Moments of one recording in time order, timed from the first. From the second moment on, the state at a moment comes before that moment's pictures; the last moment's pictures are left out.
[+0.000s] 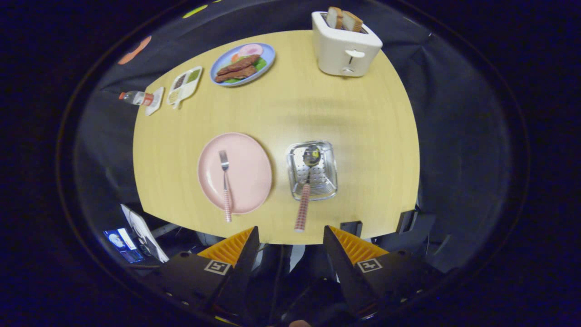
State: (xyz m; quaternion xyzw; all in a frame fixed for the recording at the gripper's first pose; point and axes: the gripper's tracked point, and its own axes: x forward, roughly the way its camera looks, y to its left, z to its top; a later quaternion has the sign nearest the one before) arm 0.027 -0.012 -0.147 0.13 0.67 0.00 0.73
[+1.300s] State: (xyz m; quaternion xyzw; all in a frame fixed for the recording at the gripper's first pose) arm 0.030 0.159 -0.338 0.15 0.73 -0.01 0.67
